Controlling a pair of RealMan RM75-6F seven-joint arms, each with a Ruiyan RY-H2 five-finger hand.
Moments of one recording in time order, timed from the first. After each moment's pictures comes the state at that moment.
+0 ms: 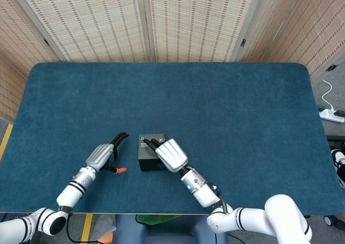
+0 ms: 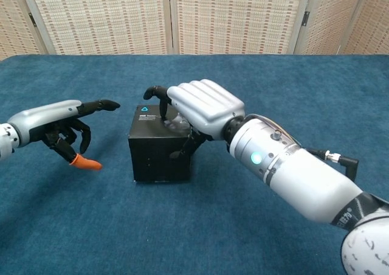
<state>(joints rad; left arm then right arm) -0.63 -1.48 -0.08 -1.41 1.26 0.90 -0.27 0.87 -2.00 0.12 -1.14 -1.32 1.14 -0.38</state>
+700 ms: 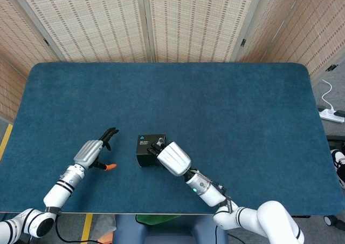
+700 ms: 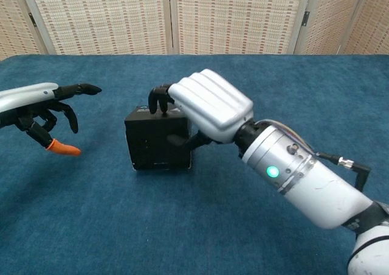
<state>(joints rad) -0.59 -1.39 -0.09 -1.45 1.31 0.96 -0.23 0.83 -2.07 0.06 -0.86 -1.61 1.39 -0.18</state>
